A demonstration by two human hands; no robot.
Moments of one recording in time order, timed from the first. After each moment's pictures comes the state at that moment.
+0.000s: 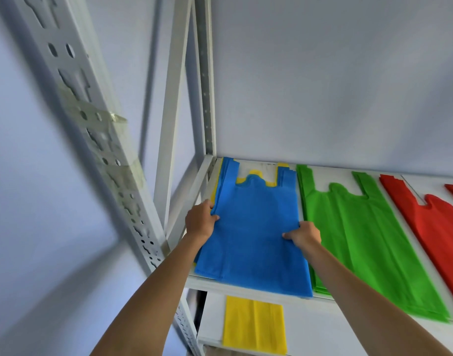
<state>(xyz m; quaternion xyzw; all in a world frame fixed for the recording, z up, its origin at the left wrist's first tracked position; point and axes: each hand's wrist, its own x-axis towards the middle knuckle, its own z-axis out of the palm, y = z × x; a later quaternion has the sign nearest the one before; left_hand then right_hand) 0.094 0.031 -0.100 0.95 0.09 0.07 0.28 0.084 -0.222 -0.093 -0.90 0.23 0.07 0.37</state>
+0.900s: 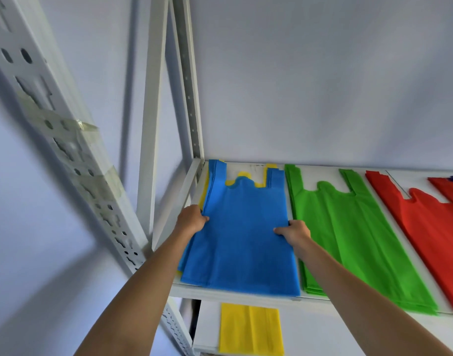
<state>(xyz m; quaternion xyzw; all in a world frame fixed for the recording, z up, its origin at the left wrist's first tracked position) 0.124 0.033 -0.092 0.96 0.12 -0.07 0.24 0.094 -0.227 -0.100 -0.80 0.26 0.08 0.54</state>
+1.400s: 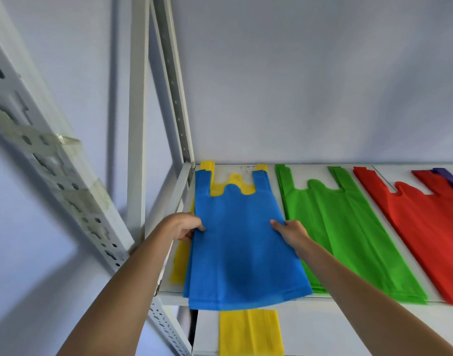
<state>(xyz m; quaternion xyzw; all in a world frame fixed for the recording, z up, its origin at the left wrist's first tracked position) 0.129 0.033 -0.068 0.81 0.17 -0.32 0.46 0.092 -0.241 -0.101 -0.79 0.23 0.09 0.56</state>
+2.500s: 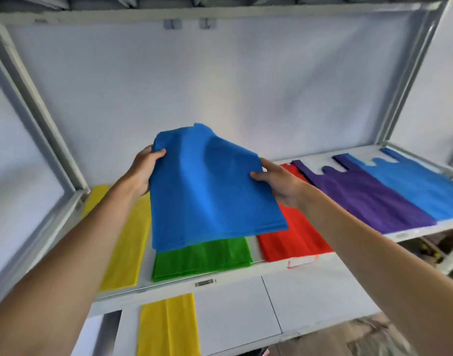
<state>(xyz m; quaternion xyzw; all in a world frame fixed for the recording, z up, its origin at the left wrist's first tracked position) 0.070 -0.251 0.095 0.70 -0.03 -0.02 0.72 -0.022 -0.527 0.064 -0.64 0.01 0.05 0.77</state>
